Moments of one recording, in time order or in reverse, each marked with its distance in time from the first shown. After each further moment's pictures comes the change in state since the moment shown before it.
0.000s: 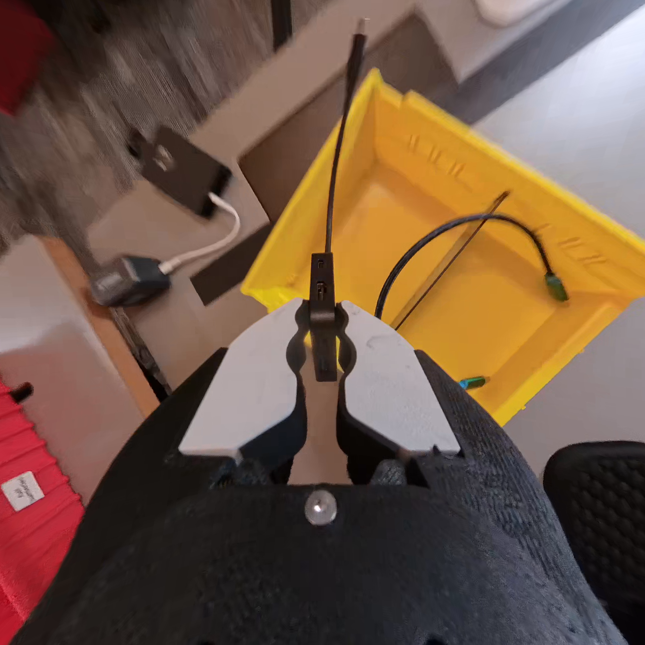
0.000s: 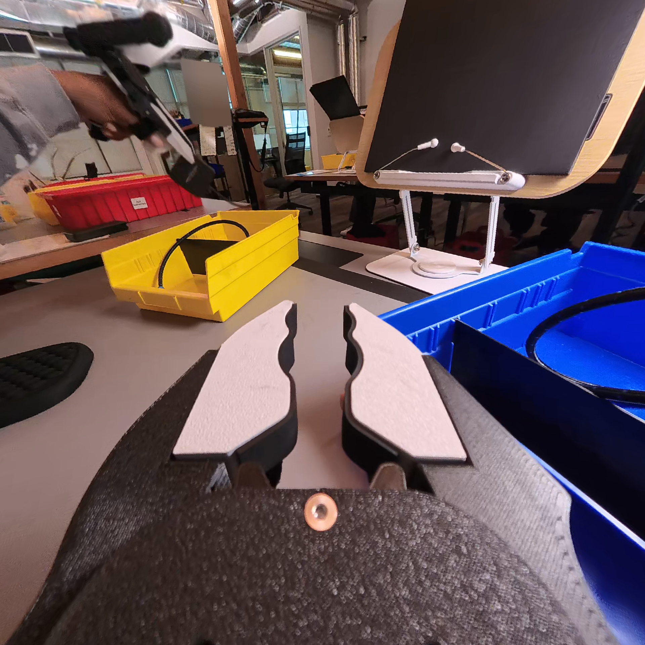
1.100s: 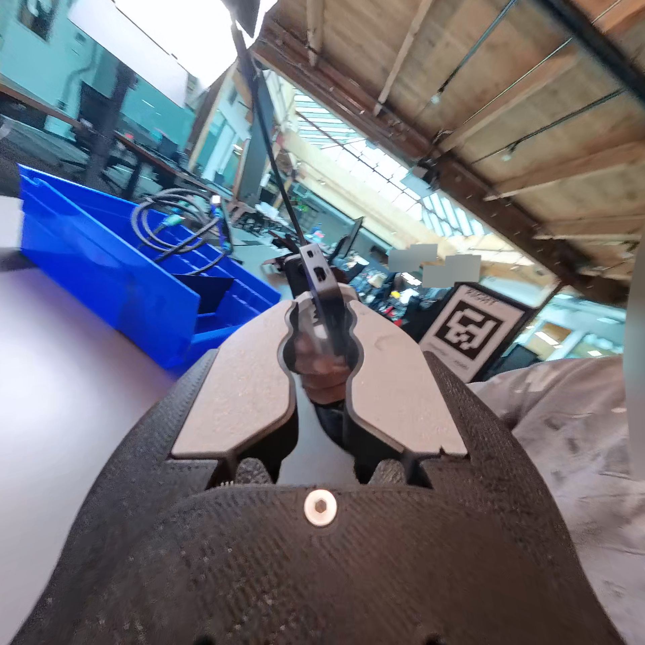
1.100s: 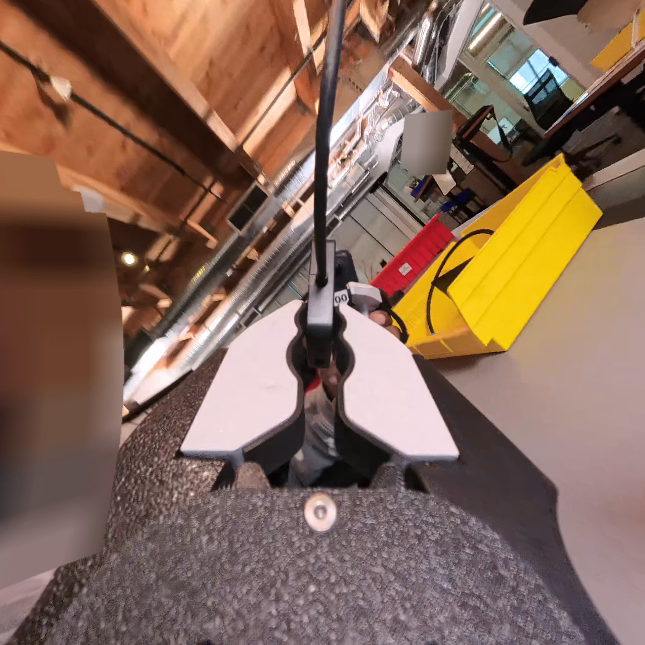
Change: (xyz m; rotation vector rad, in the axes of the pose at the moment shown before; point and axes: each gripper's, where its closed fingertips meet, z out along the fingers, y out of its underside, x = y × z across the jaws) left arm 0.387 -0.032 -0.064 1.028 1.319 -0.230; right arm -0.092 -0.033 0.022 0.120 -0.642 0.917
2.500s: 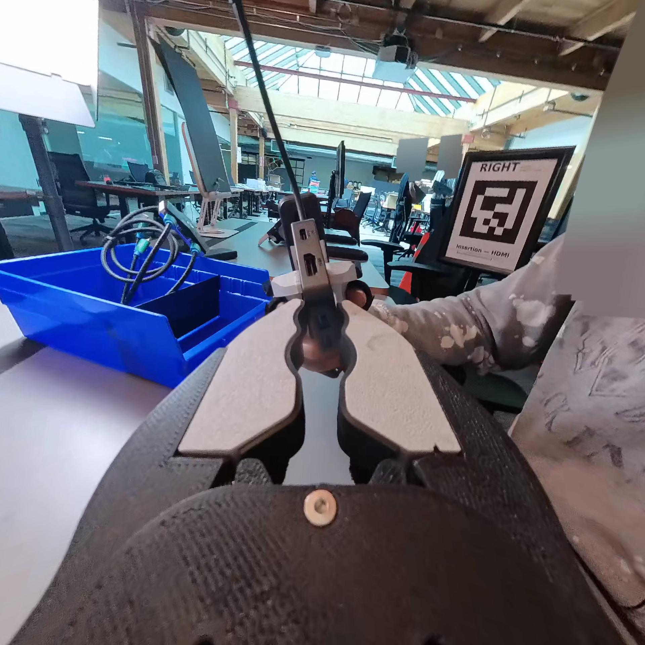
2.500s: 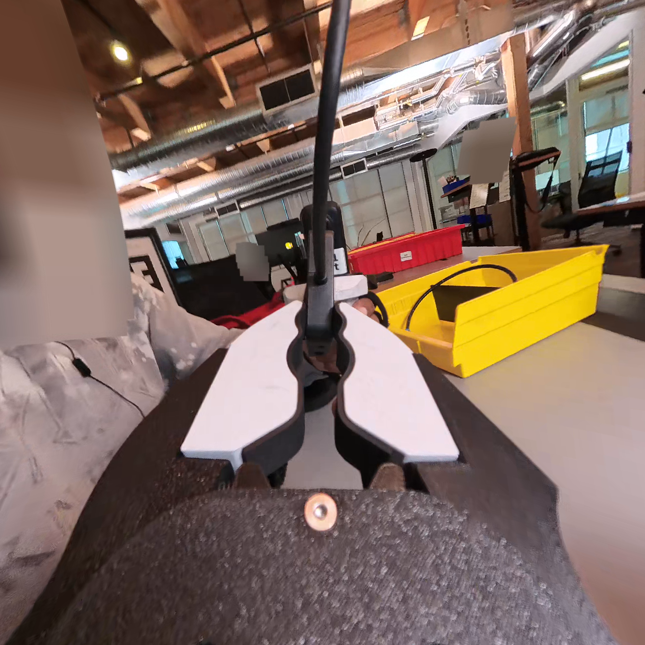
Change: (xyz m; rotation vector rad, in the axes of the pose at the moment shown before) left arm 0.039 0.043 0.012 -0.165 0.097 0.432; right arm -0.027 0.039 -0.011 -0.225 -0.150 -0.563
